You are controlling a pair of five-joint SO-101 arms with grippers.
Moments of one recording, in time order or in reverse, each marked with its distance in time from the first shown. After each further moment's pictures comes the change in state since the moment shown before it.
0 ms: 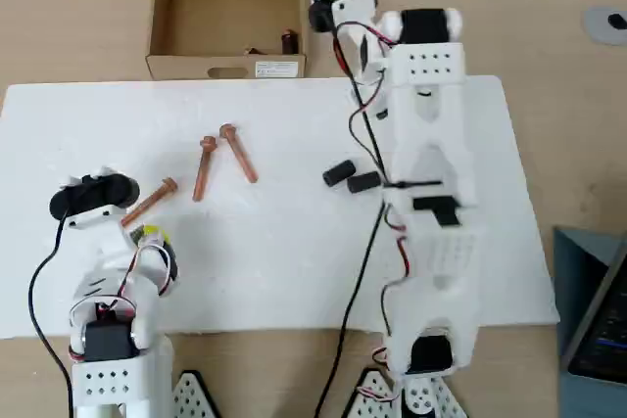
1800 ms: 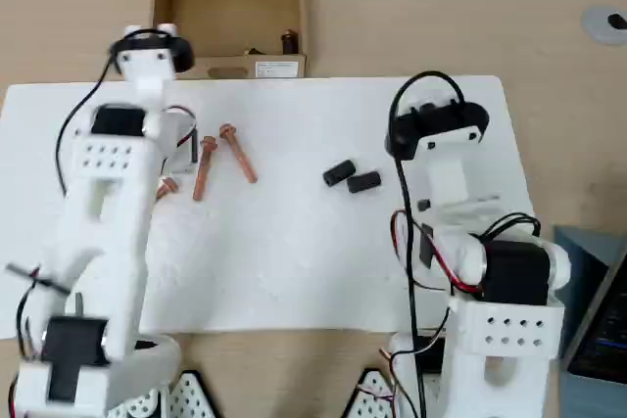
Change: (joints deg) left arm 9.8 93.8 -79.2 14.0 -9.5; right arm 9.2 -86.2 79.4 -5.4 -12.6
